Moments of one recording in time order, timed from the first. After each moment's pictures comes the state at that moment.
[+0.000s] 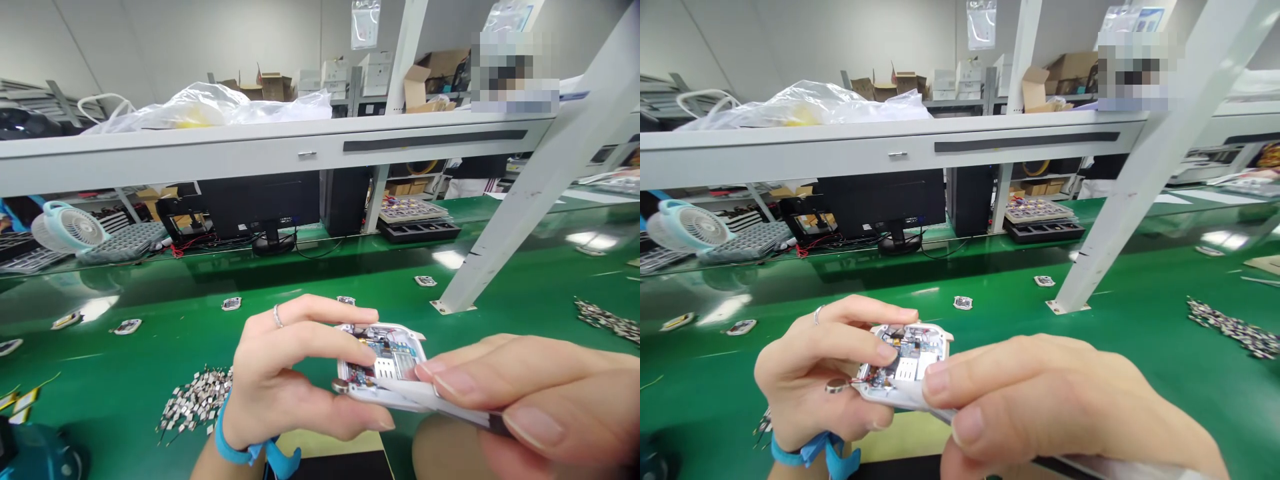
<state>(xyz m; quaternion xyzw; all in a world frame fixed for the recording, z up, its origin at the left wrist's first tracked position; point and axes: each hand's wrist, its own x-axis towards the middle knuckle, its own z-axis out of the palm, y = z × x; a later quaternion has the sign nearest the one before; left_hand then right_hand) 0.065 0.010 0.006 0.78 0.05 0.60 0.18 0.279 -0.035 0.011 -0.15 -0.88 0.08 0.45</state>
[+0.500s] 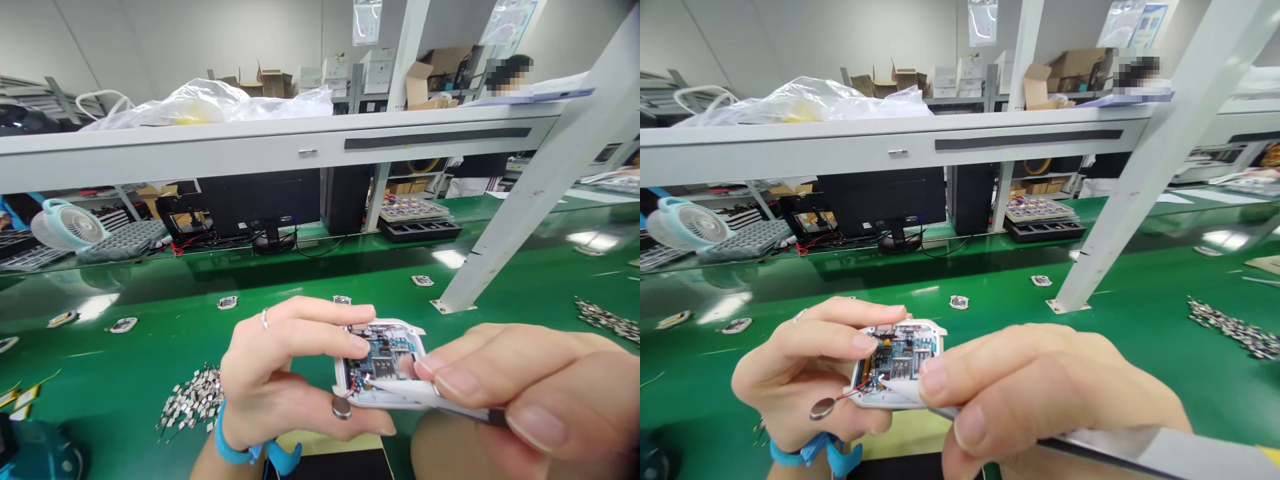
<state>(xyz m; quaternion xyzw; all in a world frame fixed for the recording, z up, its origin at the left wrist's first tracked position) 0.065 0.008 0.007 0.76 0.05 0.63 0.15 0.247 -0.034 -0.012 -0.21 -0.68 0.15 0.68</state>
